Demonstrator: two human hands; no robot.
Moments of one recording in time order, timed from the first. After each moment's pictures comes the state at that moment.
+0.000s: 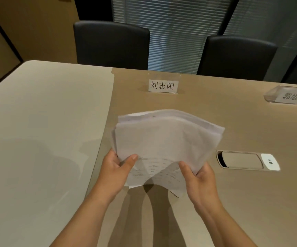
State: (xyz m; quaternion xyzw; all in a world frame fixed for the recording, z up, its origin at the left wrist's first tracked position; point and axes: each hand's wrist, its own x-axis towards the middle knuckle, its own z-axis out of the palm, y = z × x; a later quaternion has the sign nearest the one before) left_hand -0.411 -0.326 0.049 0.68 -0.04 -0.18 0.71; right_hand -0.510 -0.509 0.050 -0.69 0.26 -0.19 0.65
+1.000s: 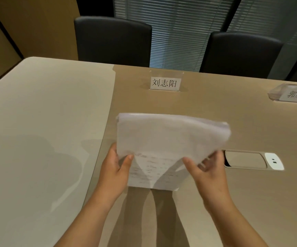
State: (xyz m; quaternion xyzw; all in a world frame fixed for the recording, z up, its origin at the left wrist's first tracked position) left_hand -0.412 -0.321 0.045 0.76 -0.06 -0.11 0.64; right_hand -0.503 -0.520 0.057 -0.69 0.30 -0.19 0.63
